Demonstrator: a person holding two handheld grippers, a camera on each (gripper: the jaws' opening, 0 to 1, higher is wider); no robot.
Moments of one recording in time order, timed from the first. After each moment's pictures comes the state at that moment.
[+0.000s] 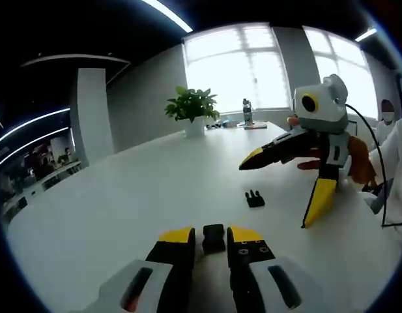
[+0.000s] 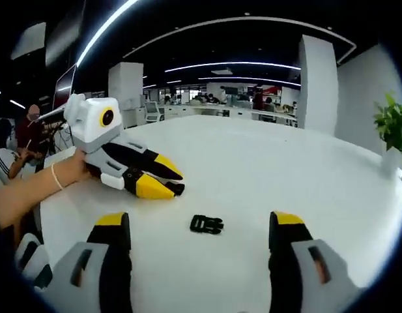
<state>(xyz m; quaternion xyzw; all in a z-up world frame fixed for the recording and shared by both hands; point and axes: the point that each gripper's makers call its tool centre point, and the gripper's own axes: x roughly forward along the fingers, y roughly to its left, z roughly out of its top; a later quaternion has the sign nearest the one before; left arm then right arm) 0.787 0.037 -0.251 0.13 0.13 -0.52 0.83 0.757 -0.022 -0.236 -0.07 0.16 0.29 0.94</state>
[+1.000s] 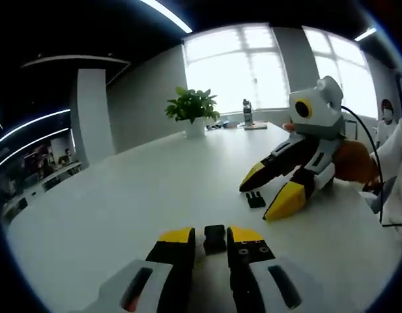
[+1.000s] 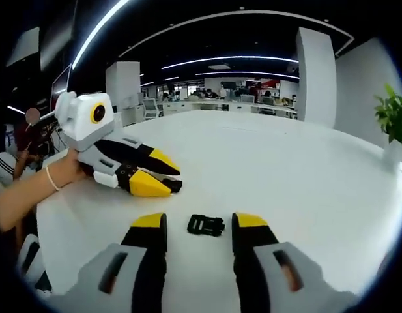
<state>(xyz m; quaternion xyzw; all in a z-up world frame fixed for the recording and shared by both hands) 0.791 0.038 -0.250 0.13 0.13 -0.52 0.84 0.761 -0.022 -0.248 -0.08 0.19 0.29 0.94</state>
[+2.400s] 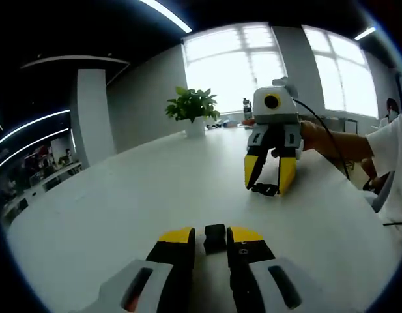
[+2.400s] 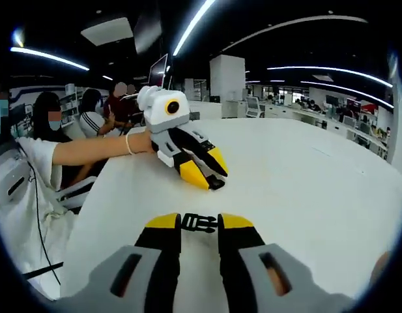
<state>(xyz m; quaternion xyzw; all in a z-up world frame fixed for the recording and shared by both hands) 0.791 0.038 -0.251 0.14 0.13 -0.52 0.84 0.753 -0.023 -0.240 -0.14 0.15 0.62 0.76</state>
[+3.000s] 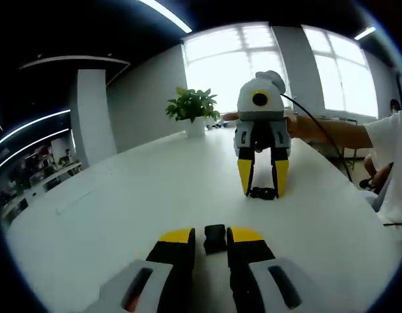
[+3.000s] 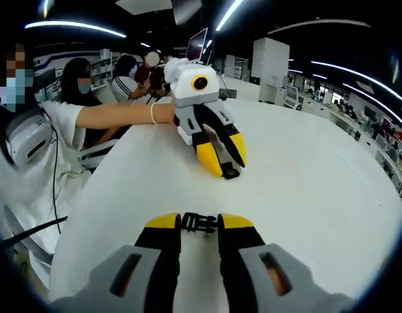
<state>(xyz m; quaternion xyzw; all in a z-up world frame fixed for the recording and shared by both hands) 0.790 0.037 -0.251 0.14 0.13 -0.52 0.84 0.750 -0.022 -0.251 -0.24 0.18 0.69 0.65</state>
